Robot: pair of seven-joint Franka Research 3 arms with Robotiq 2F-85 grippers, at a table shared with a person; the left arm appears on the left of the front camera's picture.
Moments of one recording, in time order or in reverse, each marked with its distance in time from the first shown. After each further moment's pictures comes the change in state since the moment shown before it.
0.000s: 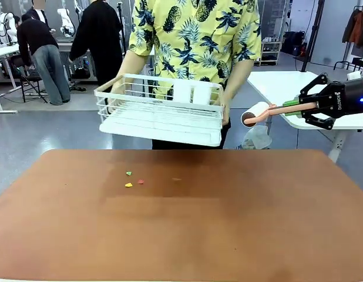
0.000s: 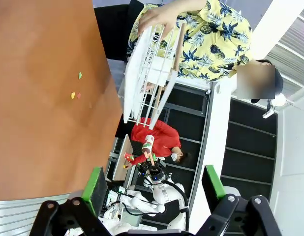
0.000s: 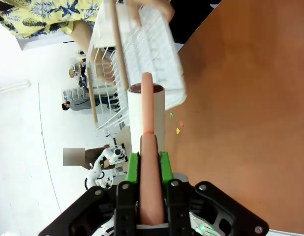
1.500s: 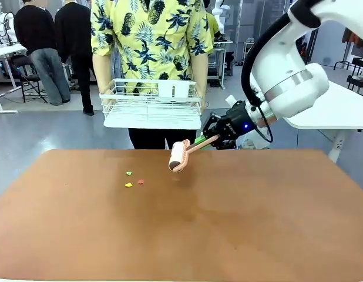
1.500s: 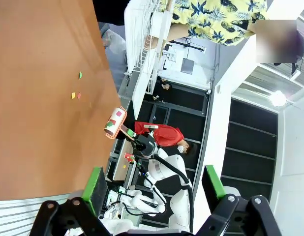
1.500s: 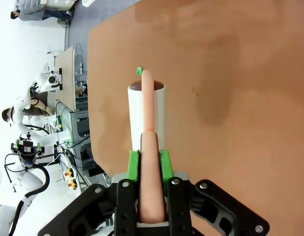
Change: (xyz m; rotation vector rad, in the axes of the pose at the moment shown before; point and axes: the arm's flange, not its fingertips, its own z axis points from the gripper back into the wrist) left arm 0.000 0.000 0.000 0.002 0.001 0.000; right arm -0.033 -0.003 -0.259 -0.218 0.390 0.365
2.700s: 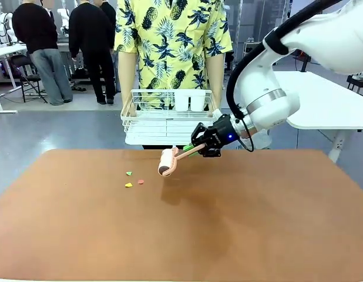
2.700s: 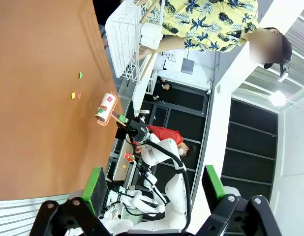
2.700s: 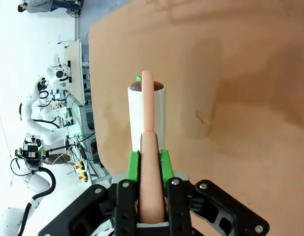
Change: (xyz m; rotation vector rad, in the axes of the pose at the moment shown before) left arm 0.000 0.000 0.000 0.000 -0.001 0.000; right arm 0.047 -0.028 -0.066 0.074 0.086 -0.035
